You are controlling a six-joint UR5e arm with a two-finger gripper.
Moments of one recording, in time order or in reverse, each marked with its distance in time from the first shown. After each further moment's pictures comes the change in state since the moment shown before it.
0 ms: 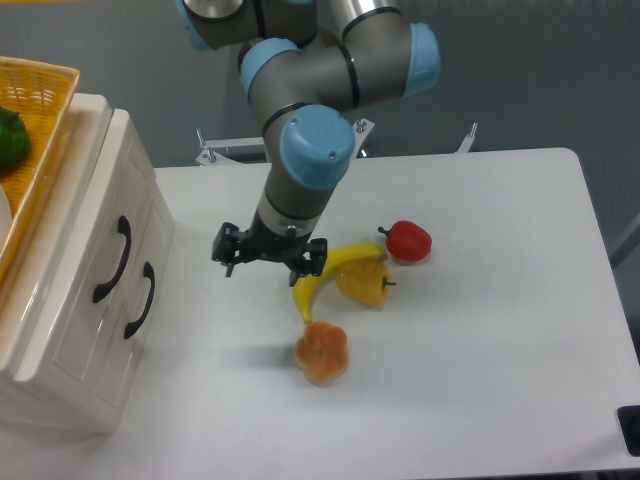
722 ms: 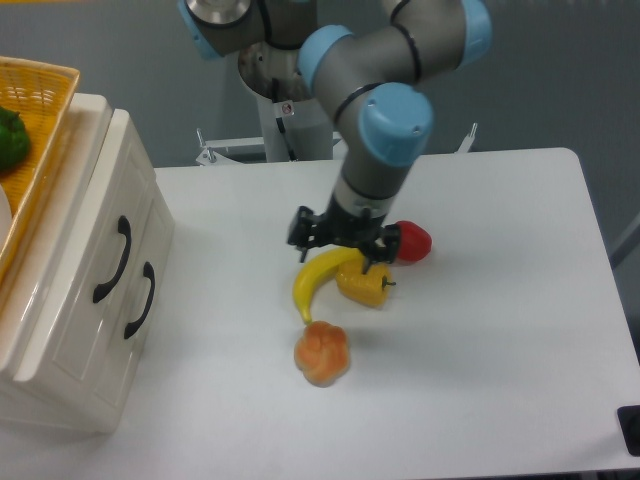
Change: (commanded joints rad) arm 0.109 0.029 -0.031 0.002 0.078 0.151
